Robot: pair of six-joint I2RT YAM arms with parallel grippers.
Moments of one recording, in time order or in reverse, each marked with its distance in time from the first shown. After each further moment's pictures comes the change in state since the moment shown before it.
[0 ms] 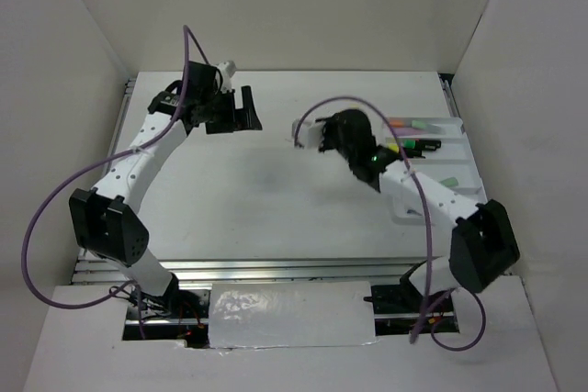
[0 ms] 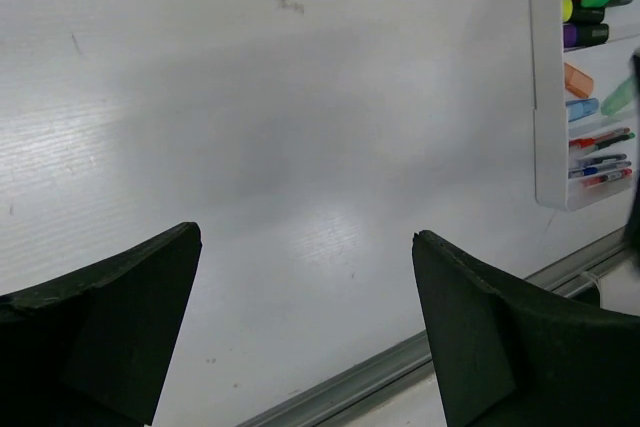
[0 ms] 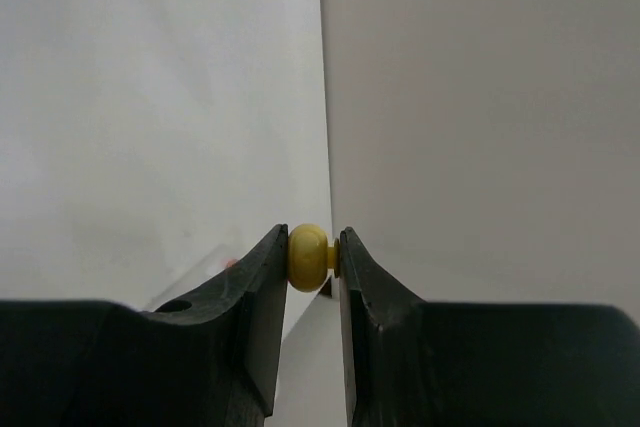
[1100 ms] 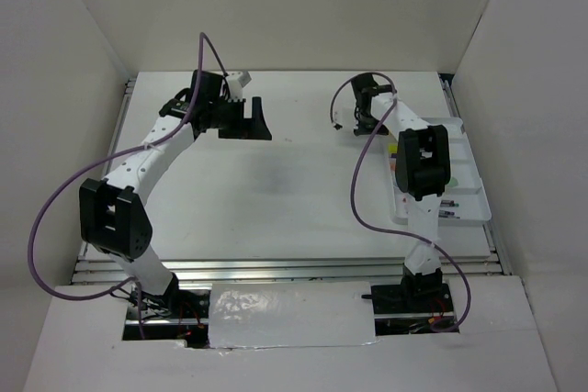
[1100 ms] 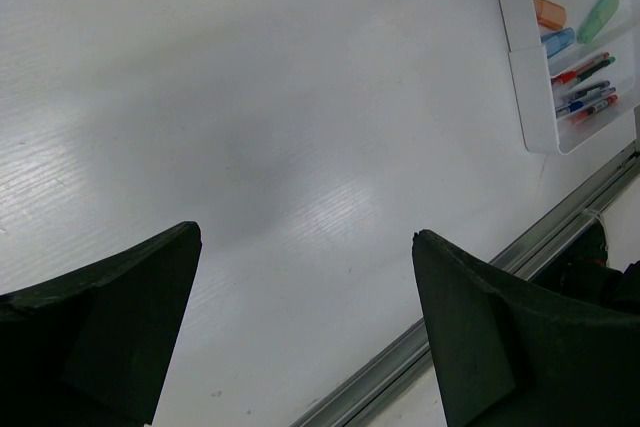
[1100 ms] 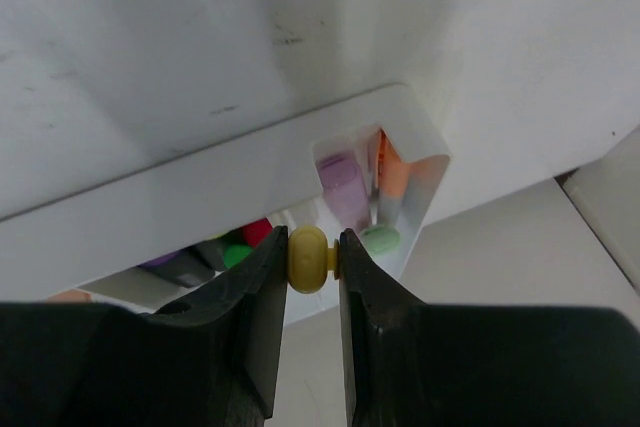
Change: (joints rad) left arm 0.017 0.031 -0.121 0.160 0.198 0.117; right arm -0.461 0.870 0.924 -0.930 0.092 -0.011
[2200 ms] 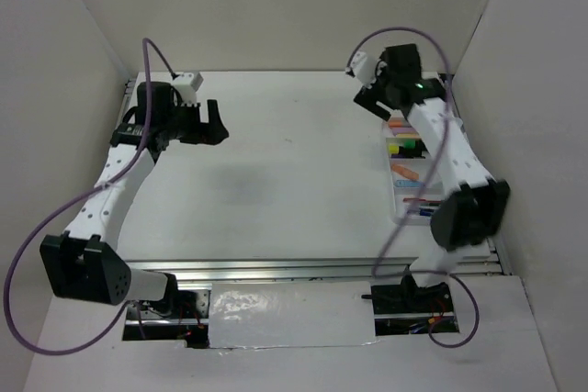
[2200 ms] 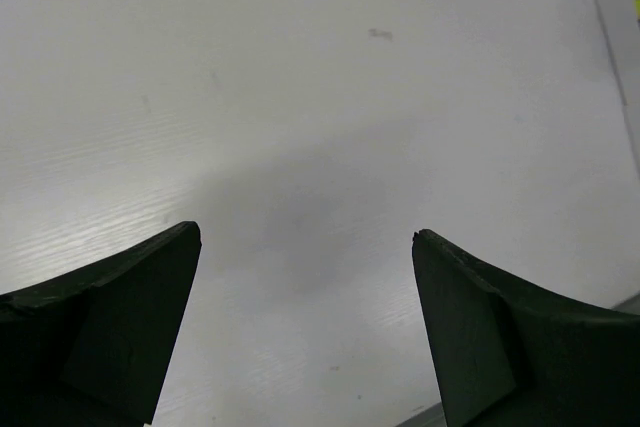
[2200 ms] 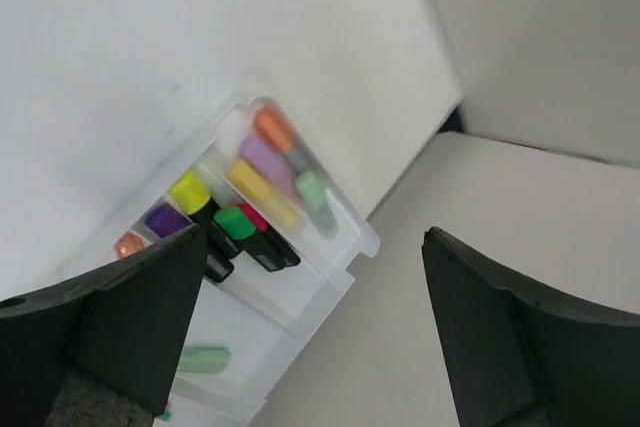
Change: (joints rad) left arm 0.174 -0.272 -0.192 0.059 -0.090 0.138; right arm -0.001 -0.440 -0.093 0.131 -0.171 0.329
